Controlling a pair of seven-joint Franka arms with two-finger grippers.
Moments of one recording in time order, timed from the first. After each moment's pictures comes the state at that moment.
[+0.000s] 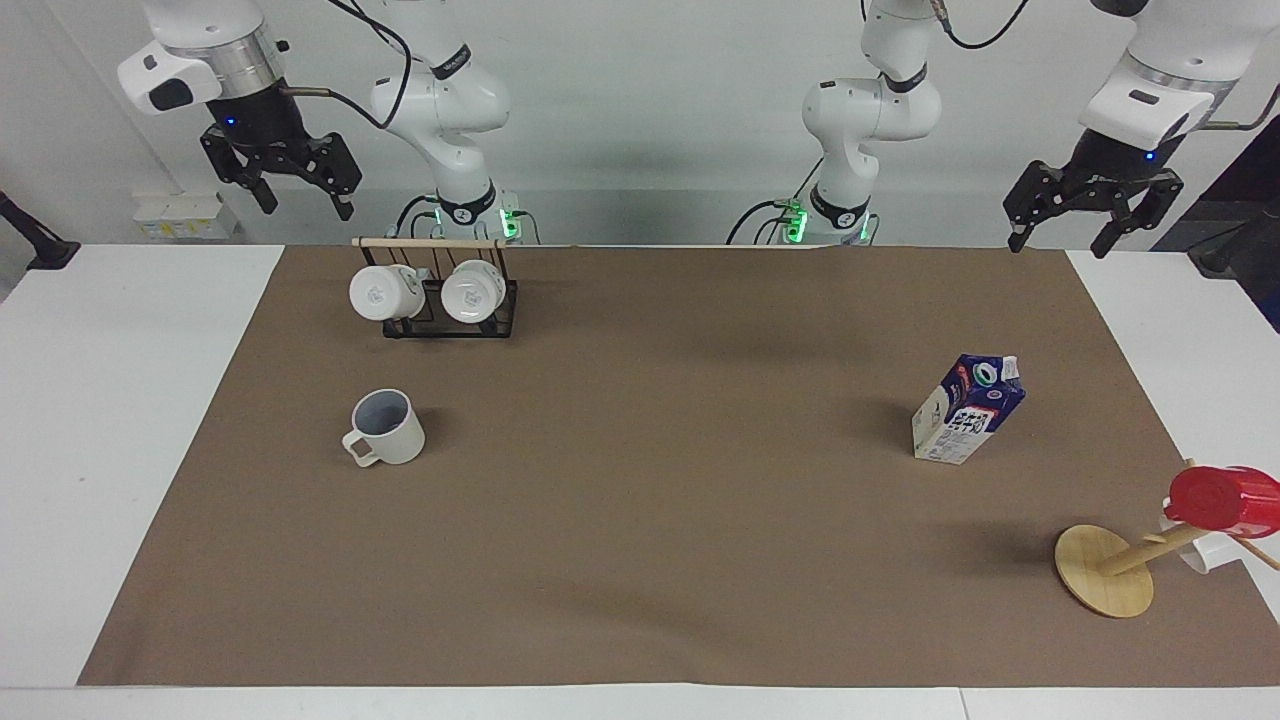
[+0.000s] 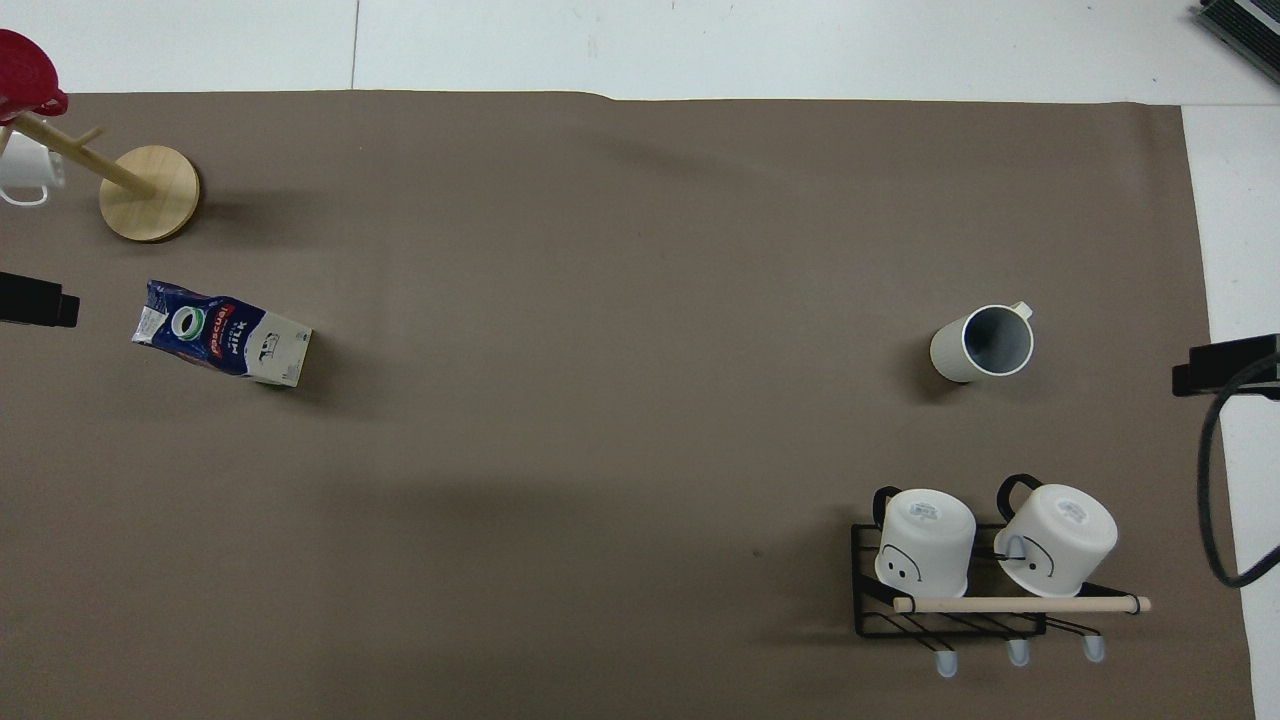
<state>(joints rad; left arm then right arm) -0.11 -0.03 0.08 -1.47 0.00 1.54 0.14 0.07 -0.14 -0.11 -1.60 -0.02 1.48 0.09</state>
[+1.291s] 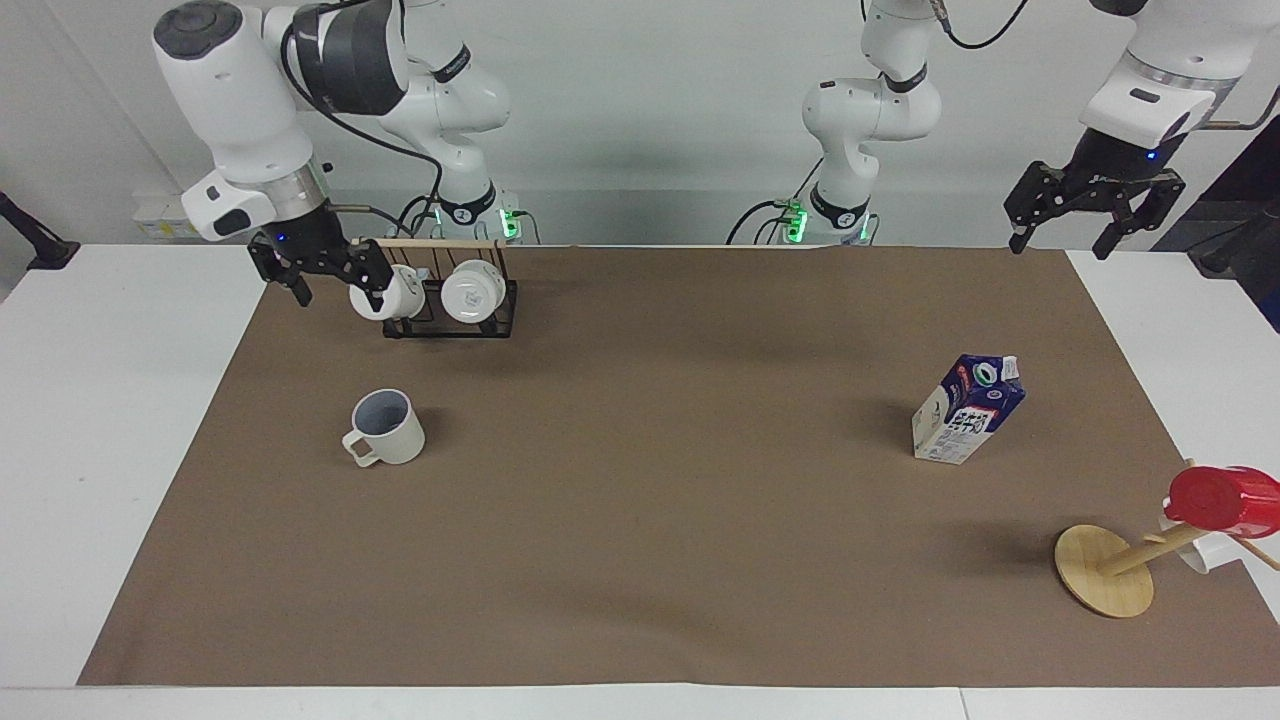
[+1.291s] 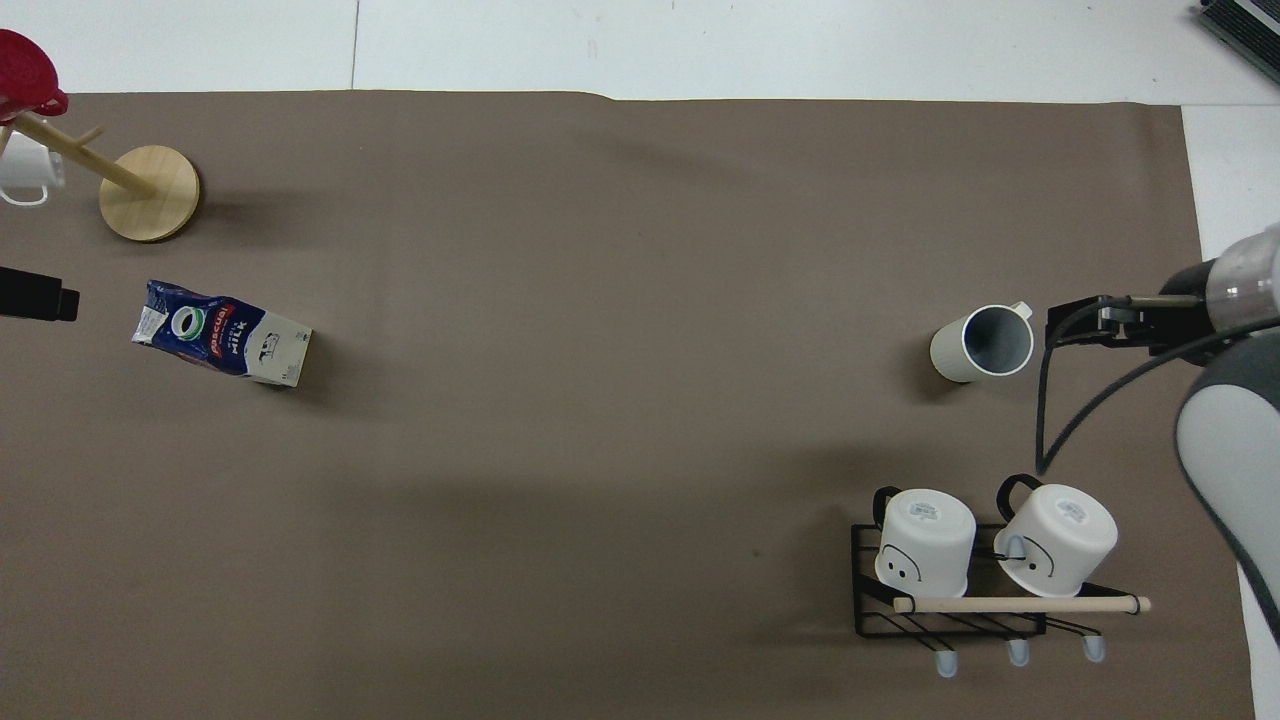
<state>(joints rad) -0.11 -0.03 0.08 -1.47 0.00 1.55 0.14 0.09 -0.02 -0.10 -1.81 -0.02 1.82 0.09</state>
